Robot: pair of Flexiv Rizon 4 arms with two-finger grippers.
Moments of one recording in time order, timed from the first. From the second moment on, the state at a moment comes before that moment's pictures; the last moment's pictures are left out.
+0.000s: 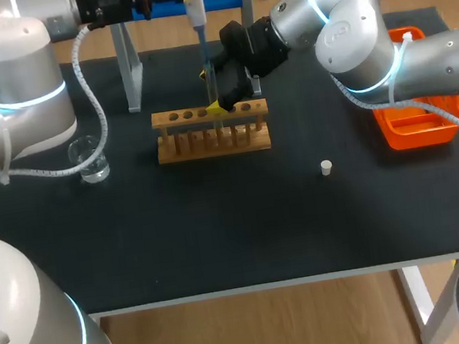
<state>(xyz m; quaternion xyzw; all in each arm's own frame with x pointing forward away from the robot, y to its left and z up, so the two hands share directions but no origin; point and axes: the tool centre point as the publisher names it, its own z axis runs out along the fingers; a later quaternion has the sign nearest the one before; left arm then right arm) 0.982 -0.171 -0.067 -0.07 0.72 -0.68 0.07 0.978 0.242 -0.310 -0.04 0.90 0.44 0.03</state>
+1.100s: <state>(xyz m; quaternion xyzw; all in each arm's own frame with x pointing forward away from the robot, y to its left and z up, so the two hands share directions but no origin) 0.977 -0.176 -0.074 -0.04 0.73 -0.67 0.10 0.978 0.242 -0.310 -0.04 0.90 0.44 0.03</state>
